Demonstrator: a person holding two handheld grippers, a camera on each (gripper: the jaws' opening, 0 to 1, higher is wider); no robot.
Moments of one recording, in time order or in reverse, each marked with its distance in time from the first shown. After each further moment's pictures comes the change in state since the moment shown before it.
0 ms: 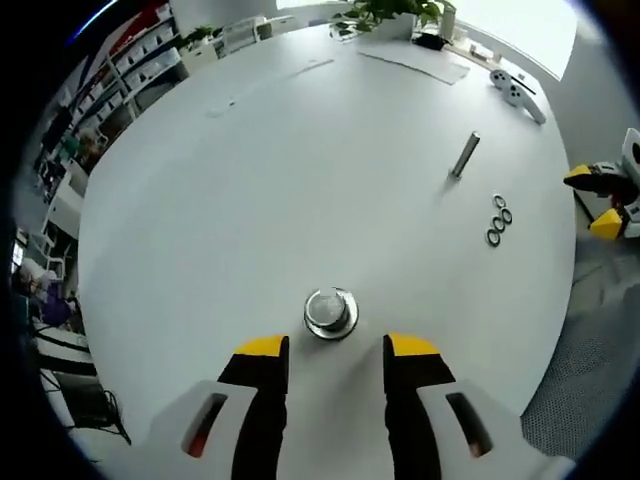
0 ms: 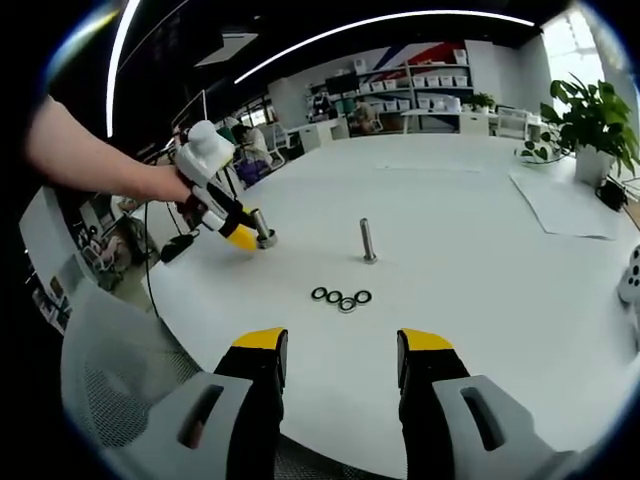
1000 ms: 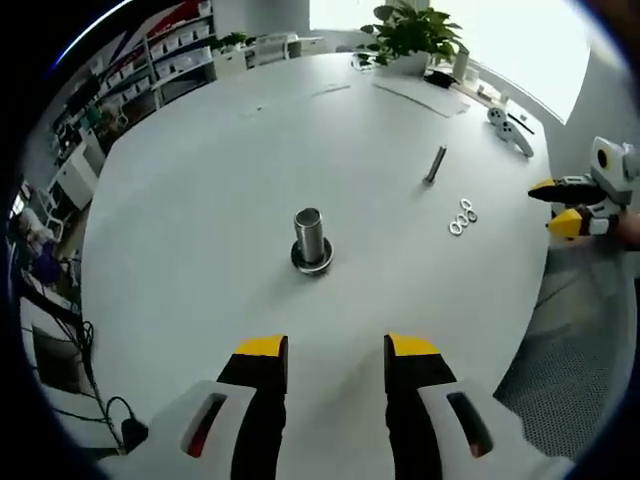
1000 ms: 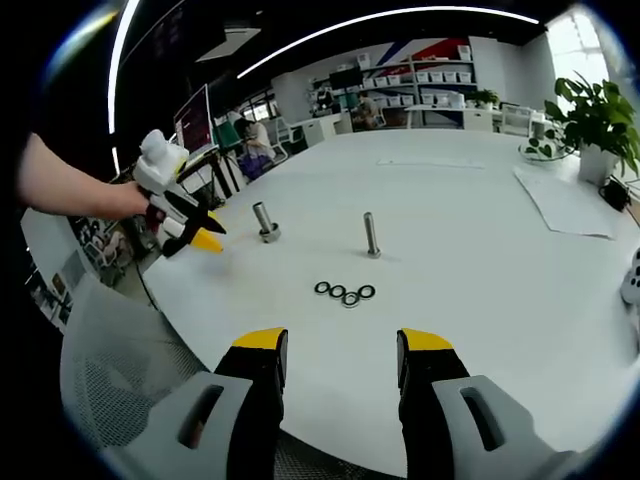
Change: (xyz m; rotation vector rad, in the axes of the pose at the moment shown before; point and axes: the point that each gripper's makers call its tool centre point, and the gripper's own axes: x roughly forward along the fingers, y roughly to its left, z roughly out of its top) left arm -0.041 -0.024 -0.042 -0.134 -0.130 -0.011; right arm 0.002 0.002 -0.005 -0.008 0.023 0.012
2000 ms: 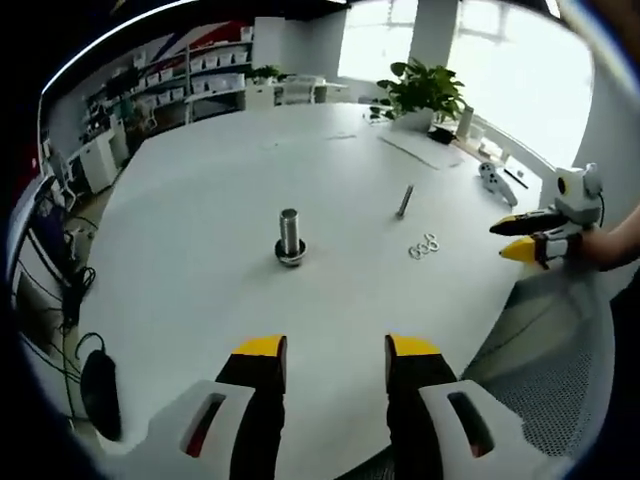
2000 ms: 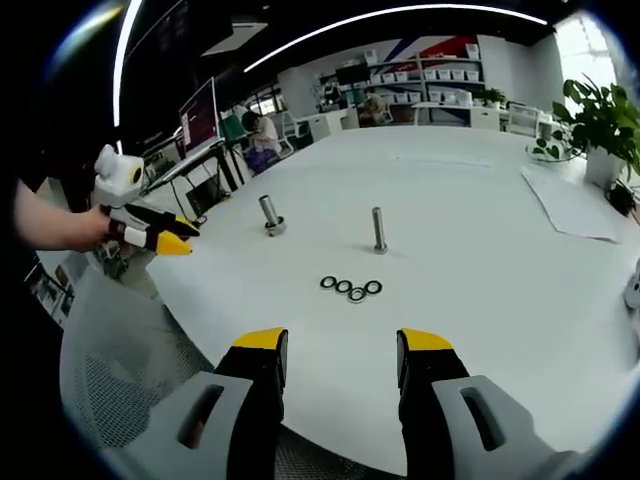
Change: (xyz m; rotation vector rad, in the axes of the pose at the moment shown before) left arm -0.045 -0.043 -0.020 -0.139 -0.241 0.004; right arm 0.001 0.005 -0.004 -0.021 0.023 0.022
